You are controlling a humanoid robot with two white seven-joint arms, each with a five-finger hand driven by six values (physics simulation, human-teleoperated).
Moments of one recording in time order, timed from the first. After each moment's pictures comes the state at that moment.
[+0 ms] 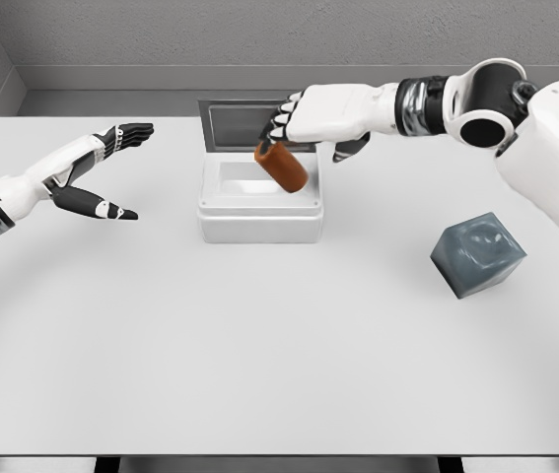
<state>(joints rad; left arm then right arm) -0.72 0.82 -0.98 -1.12 0.63 -0.61 -0.36 -1.07 -0.45 0.86 -1.26 0.53 -0.61 0.61</state>
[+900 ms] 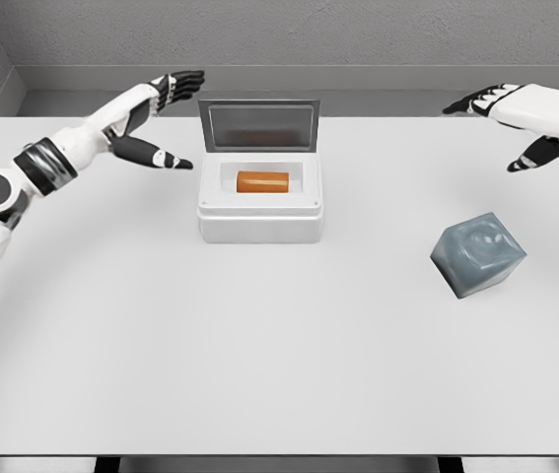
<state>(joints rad) -0.88 0.57 -0.97 -0.92 0.63 -0.55 -0.38 -0.75 -0.77 0.42 -1.18 0.41 -0.61 0.61</state>
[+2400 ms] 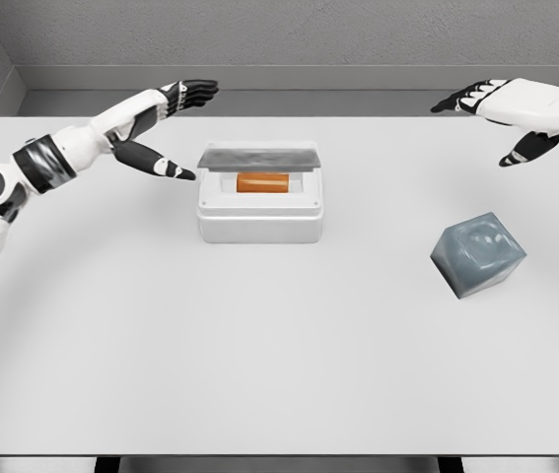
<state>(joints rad) -0.89 0.57 -0.96 -0.91 0.66 -0.61 -0.53 -0.80 -0.77 0.48 -1.19 0.41 -0.61 0.61</state>
